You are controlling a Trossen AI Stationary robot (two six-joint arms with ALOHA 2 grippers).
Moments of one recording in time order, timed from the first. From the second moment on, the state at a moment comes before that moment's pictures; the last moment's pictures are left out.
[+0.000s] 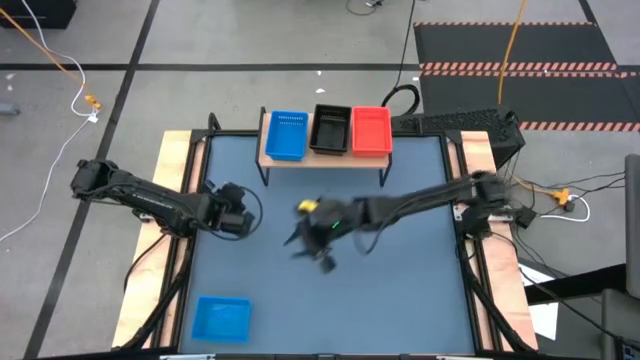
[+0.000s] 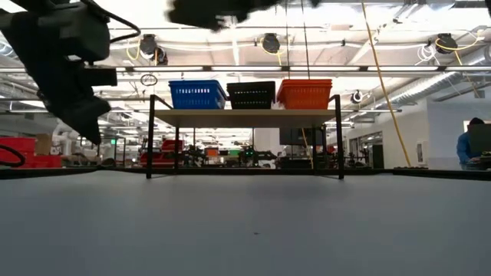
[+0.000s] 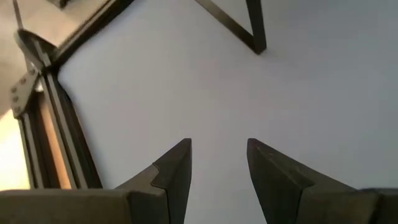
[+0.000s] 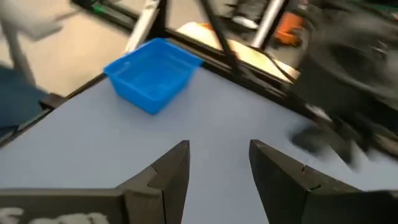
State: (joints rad) left arm -0.17 1.16 0.57 -0.92 -0.72 -0.98; right arm 0.13 1.83 1.39 0.00 -0.21 -0.33
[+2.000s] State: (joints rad) left arm 0.03 1.16 0.39 -0.69 -0.80 -0.97; right arm 0.28 2.59 2.05 0.24 -0.53 -0.86
